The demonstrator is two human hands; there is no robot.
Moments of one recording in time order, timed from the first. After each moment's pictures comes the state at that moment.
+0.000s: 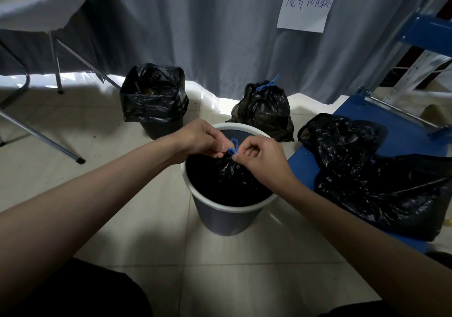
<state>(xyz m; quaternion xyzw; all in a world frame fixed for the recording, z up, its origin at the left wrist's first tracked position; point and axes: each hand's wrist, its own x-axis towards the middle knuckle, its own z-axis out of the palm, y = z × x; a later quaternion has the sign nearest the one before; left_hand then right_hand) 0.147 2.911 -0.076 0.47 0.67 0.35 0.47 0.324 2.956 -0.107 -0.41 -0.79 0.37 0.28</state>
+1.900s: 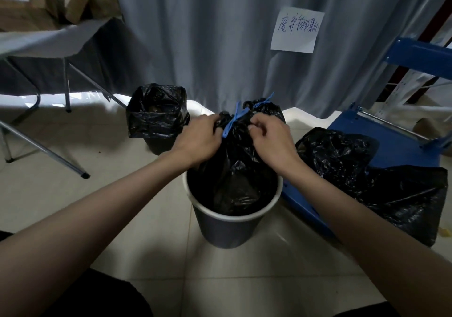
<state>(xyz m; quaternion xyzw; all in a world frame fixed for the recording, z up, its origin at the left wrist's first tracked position) 0.160 2.913 -0.047 0.59 0.76 0.26 0.06 0.320 2.982 -0.056 -0.44 -0.81 0.23 0.30</state>
